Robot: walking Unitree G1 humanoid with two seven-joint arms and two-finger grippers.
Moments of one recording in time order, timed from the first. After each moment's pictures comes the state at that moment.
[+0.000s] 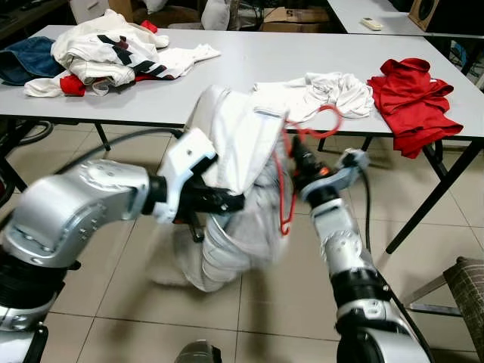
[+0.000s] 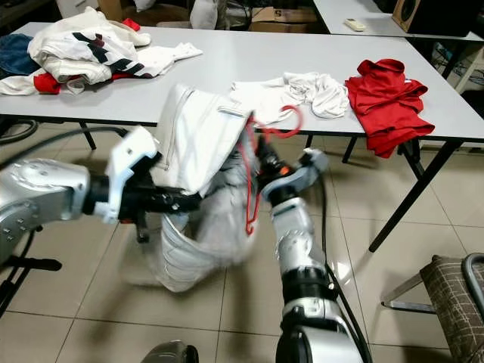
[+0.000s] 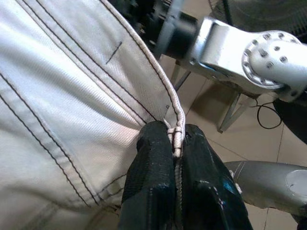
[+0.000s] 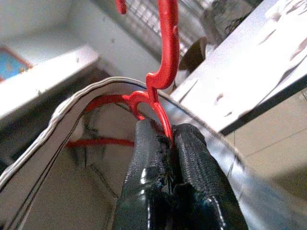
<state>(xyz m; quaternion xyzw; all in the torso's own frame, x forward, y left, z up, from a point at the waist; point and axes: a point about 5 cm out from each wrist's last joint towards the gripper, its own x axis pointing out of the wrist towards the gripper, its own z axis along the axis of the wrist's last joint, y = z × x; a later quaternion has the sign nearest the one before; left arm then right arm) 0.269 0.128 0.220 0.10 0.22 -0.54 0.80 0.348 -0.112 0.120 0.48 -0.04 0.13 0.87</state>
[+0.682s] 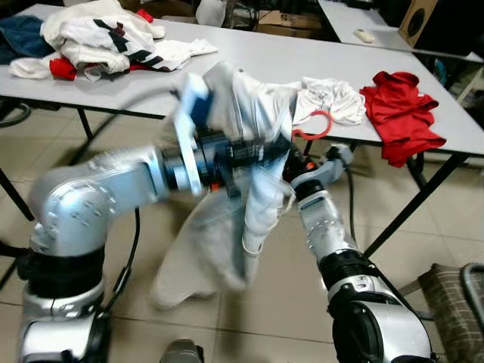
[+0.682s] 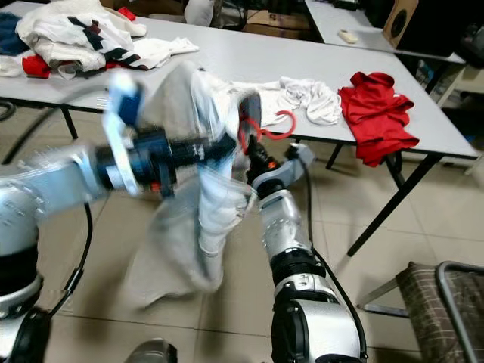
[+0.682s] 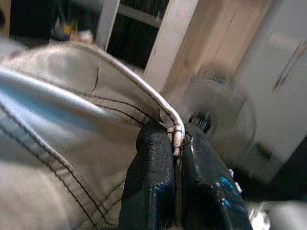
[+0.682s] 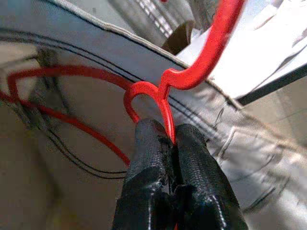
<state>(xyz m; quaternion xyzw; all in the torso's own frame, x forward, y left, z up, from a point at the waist) 0.268 0.099 0.276 -0.15 0.05 -0.59 0.79 0.359 -0.083 0.111 0.42 0.01 0.14 0.90</state>
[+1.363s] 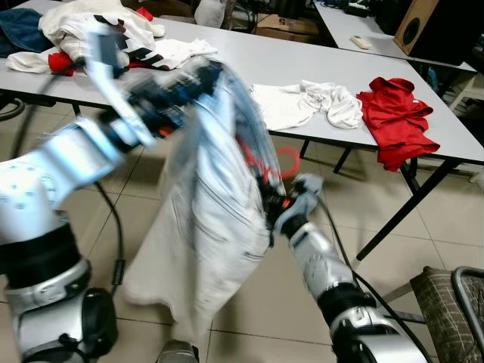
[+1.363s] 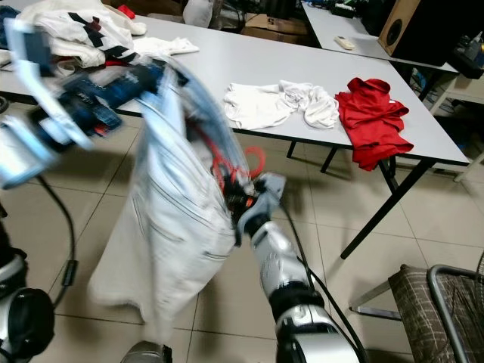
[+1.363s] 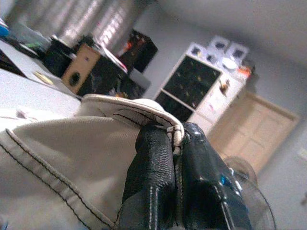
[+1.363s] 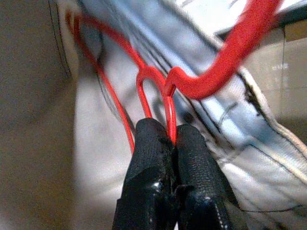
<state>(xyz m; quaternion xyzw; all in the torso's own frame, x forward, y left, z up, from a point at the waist) 0.289 0.169 0.302 -0.30 -0.01 -0.42 0.85 0.319 -0.075 0.057 0.23 0.11 0.23 0.94</state>
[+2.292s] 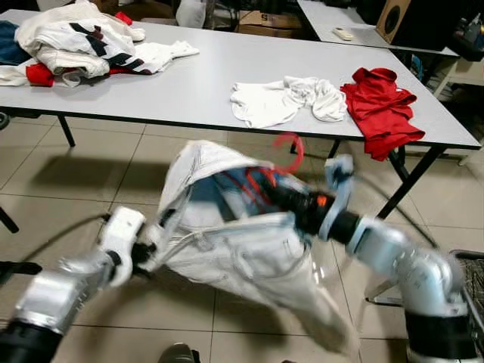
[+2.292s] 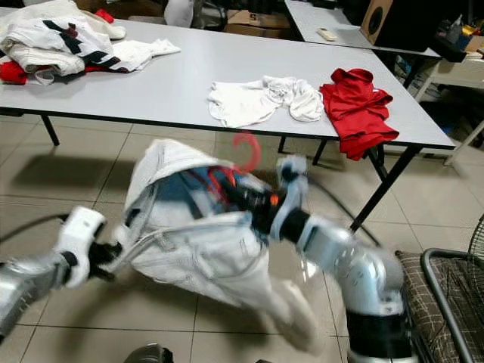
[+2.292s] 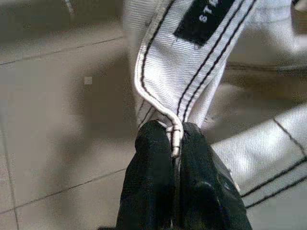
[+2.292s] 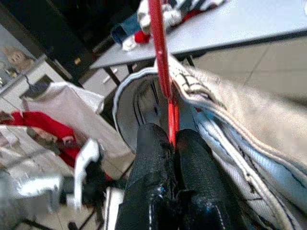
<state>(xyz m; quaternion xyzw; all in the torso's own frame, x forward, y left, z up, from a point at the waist) 0.254 0.233 0.061 0.07 0.38 -0.18 0.91 0.272 -0.116 0.164 0.27 0.17 0.39 0.87</state>
